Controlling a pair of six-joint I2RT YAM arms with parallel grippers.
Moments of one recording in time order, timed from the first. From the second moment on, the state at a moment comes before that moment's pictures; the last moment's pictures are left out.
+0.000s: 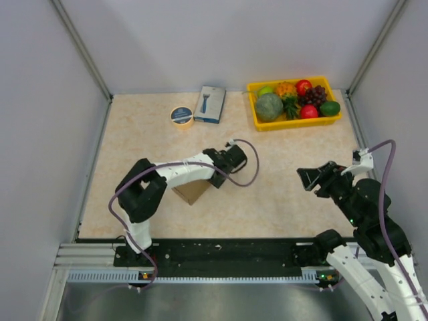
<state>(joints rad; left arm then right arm) -0.94 1.86 1.30 -0.74 -0.53 -0.20 0.42 0.33 0.82 -0.70 0.10 0.62</state>
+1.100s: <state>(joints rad) 0.11 2.32 2.08 -1.01 -0.35 -0.10 0.42 0.55 0.82 -0.62 -0.07 0.60</state>
